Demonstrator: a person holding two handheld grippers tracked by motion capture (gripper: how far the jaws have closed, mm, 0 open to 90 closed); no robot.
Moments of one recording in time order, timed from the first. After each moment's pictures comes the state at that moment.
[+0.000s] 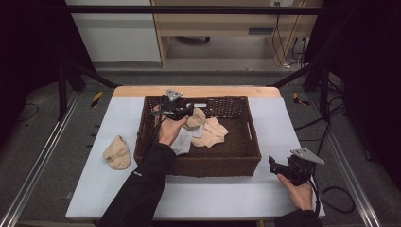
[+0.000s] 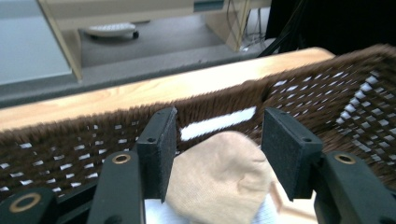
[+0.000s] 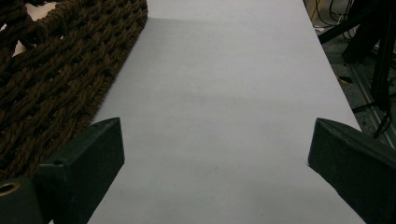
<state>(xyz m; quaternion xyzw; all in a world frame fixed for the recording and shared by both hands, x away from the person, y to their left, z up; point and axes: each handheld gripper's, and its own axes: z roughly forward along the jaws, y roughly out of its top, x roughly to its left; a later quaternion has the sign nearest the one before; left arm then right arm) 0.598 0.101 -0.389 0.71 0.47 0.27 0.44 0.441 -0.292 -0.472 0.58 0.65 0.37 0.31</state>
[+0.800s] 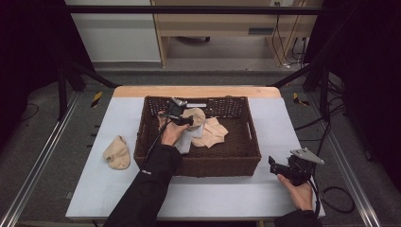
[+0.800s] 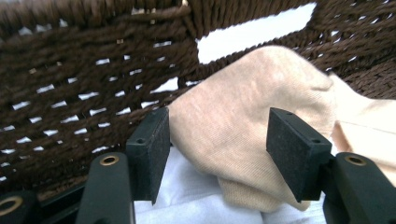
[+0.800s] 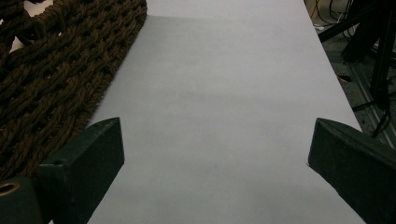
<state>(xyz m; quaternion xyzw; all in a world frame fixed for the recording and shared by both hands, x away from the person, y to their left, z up) 0.618 0.098 -0.436 0.77 0.49 0.24 0.34 0.441 -0.292 -0.472 0.58 0.66 0.37 0.31</state>
